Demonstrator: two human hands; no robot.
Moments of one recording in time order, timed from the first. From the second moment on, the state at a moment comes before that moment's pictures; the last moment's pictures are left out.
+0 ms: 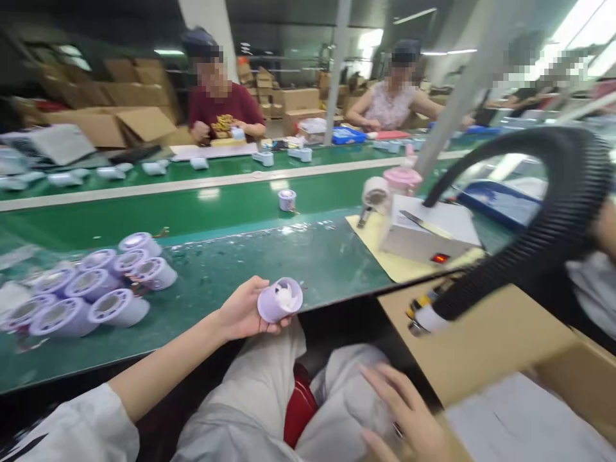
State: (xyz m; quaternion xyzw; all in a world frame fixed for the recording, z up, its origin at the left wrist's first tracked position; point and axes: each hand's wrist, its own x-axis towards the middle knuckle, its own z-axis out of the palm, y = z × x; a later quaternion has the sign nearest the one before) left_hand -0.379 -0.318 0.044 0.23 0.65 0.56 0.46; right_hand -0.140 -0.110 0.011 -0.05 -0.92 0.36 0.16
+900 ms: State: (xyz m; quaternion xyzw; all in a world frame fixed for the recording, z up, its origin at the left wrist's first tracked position) left_hand -0.316 -0.290 0.031 0.58 0.68 0.37 0.27; right_hand -0.146 -0.141 0.040 -0.17 -0.85 0.49 0.05
